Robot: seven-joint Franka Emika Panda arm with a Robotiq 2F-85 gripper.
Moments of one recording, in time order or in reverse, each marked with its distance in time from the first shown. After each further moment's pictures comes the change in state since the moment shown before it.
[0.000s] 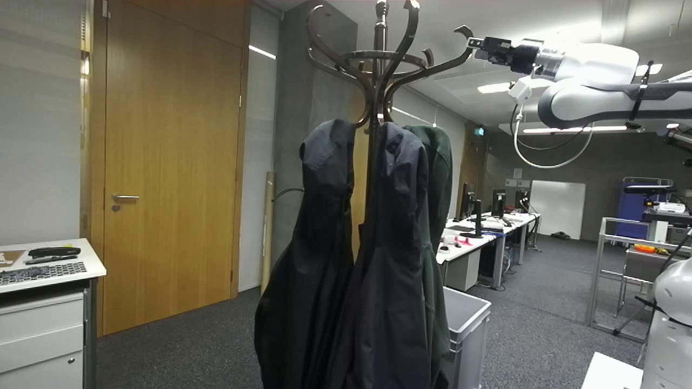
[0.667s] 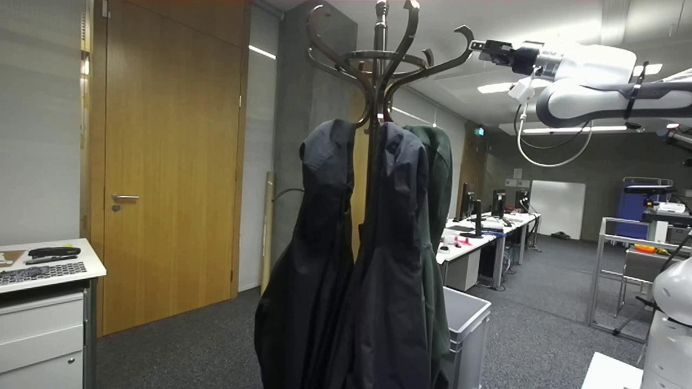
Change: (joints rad) arm -0.019 0.000 -0.037 0.003 -0.001 0.000 -0.028
